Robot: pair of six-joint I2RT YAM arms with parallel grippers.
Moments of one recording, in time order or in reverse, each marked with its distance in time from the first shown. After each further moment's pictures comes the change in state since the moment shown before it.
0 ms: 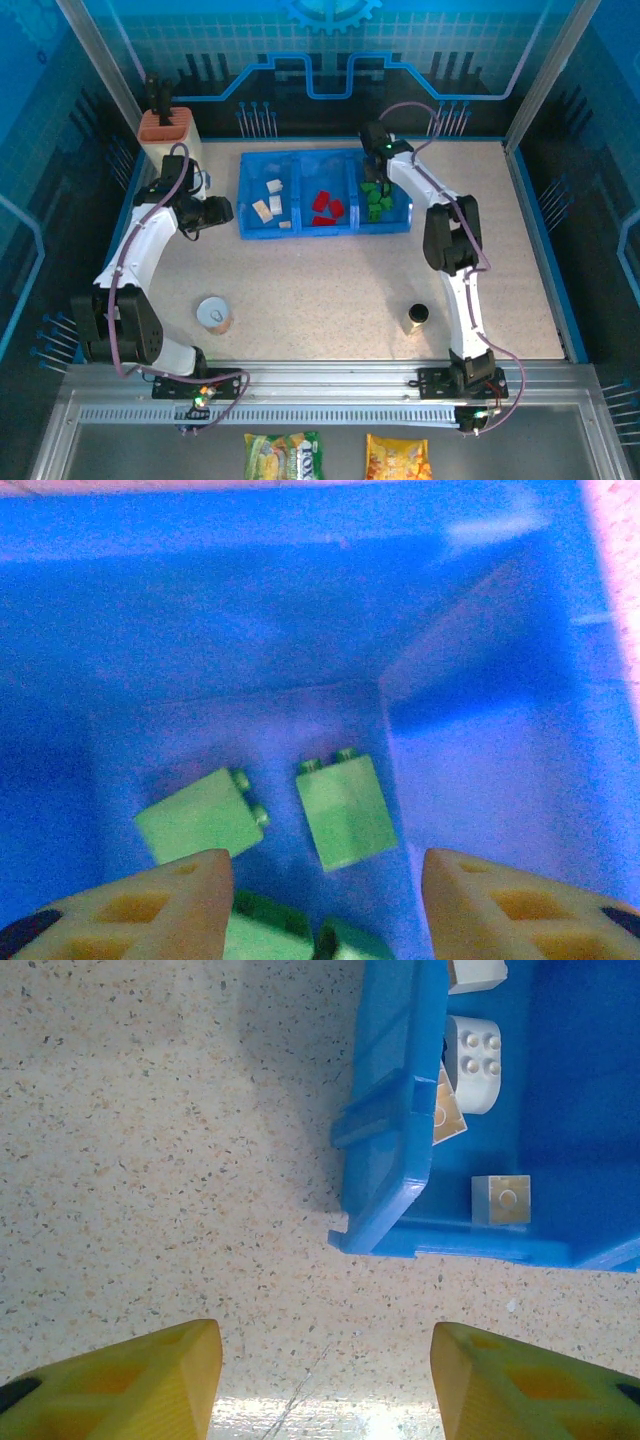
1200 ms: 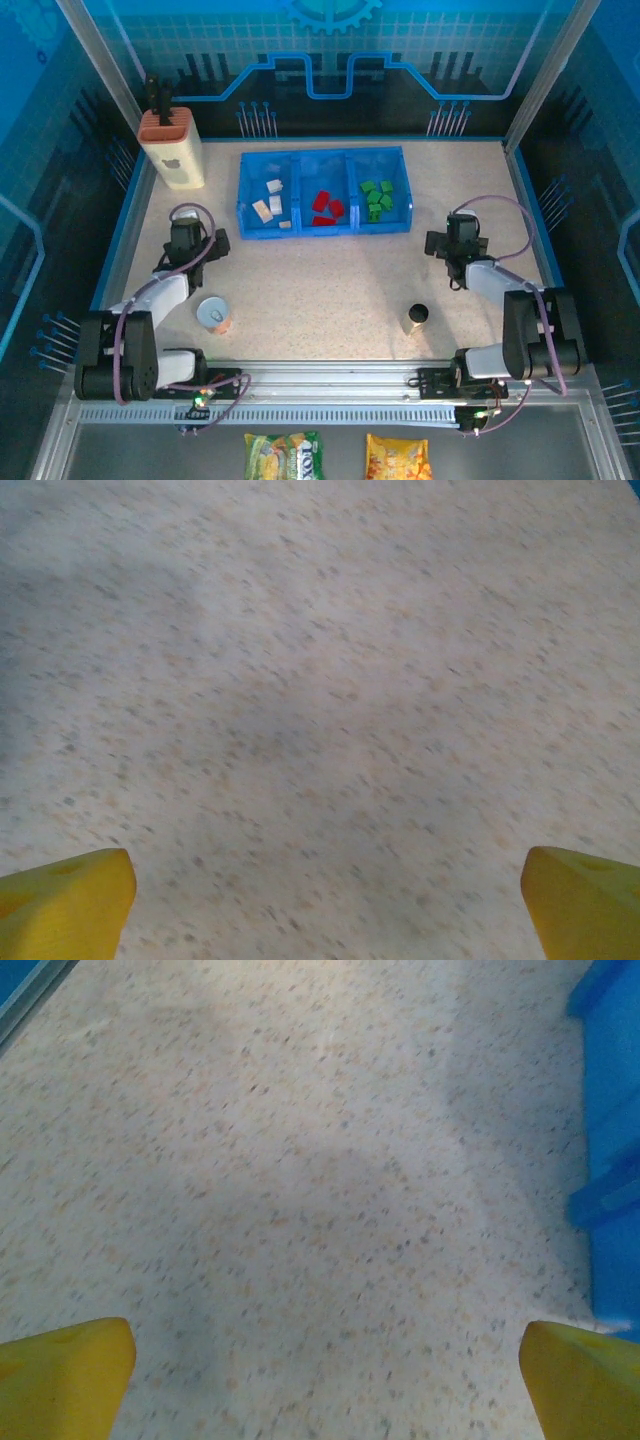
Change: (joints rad) left arm 0.000 -0.174 -0.743 0.954 -0.347 0.049; right arm -0.307 -0.911 -1.537 0.919 -0.084 -0.206
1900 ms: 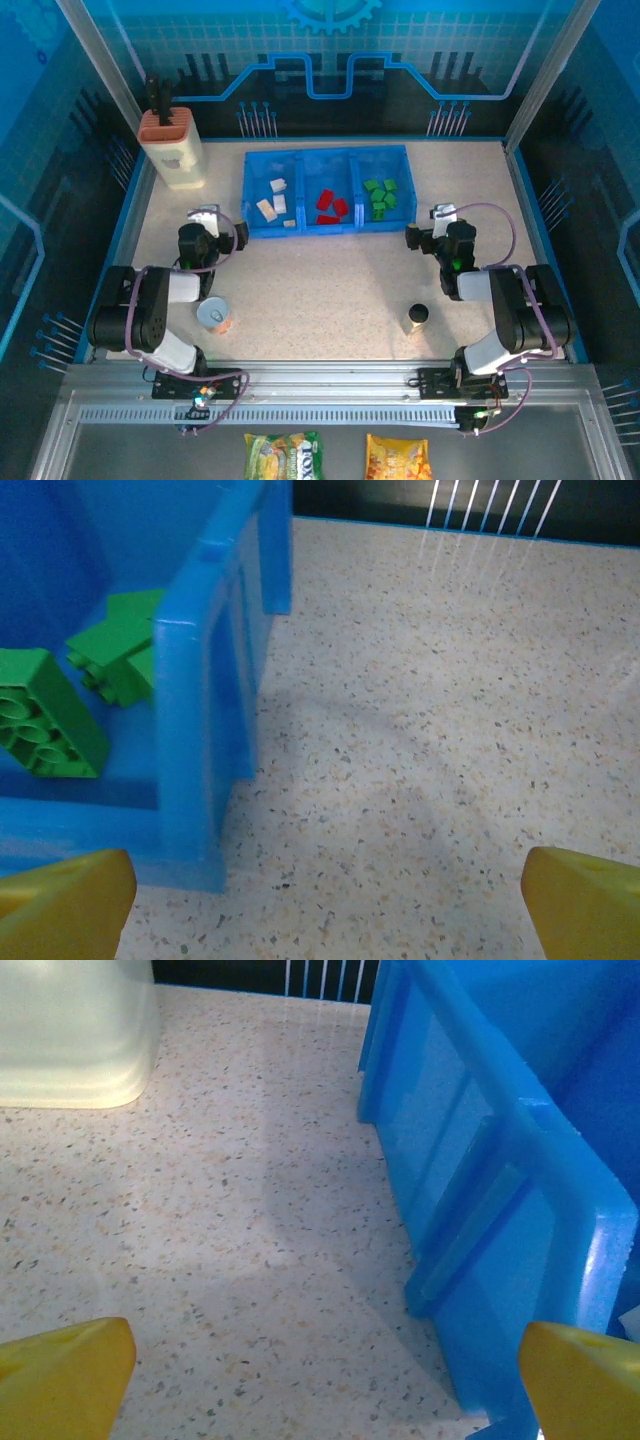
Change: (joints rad) left arm -0.035 0.257 -0.093 0.652 0.249 0.110; right arm 0.018 0.148 -0.132 0.630 -0.285 -0.183
